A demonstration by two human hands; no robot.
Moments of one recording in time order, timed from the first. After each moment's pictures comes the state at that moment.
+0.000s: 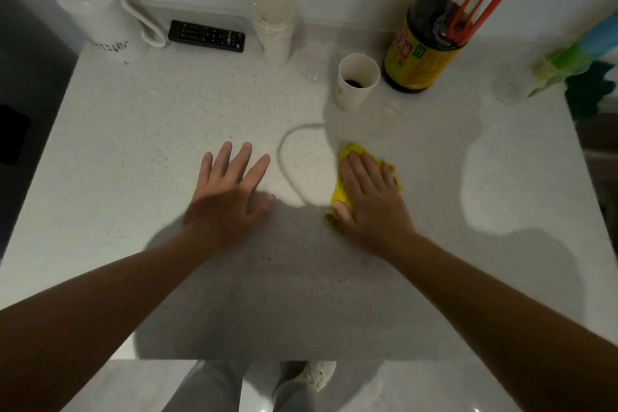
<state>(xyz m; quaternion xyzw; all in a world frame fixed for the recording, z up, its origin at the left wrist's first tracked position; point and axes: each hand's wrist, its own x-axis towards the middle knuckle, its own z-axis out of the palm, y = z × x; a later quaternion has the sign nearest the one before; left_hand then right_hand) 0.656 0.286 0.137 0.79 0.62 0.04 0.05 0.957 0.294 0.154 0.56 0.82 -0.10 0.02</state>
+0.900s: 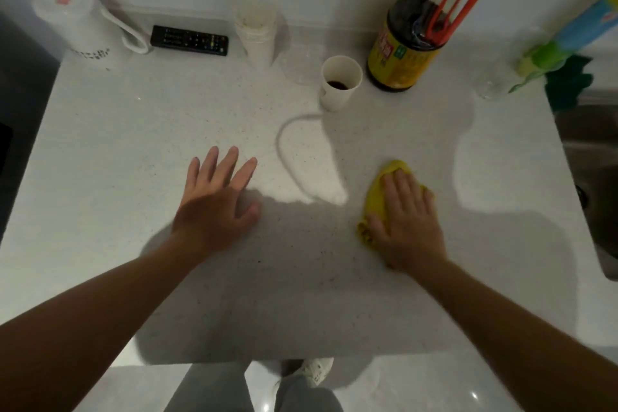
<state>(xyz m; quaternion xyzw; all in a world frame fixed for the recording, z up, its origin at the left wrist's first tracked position) 0.658 0.286 0.149 0.78 0.62 0.03 0.09 1.025 0.259 0.155 0.66 0.75 -0.10 0.05</state>
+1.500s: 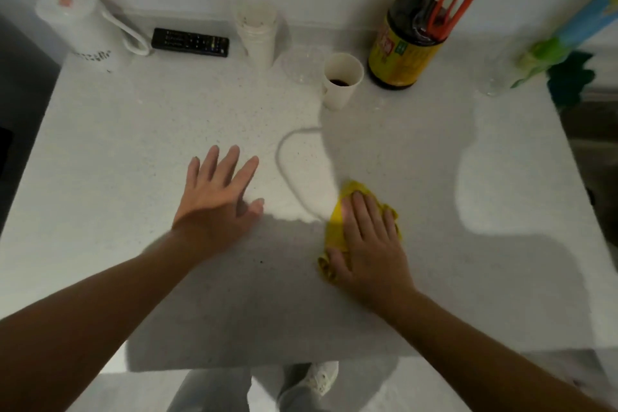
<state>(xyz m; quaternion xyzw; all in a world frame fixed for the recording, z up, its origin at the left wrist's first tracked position) 0.661 0.284 0.151 0.78 0.62 0.00 0.10 0.962 0.211 0.147 0.61 0.79 -0.09 -0.01</state>
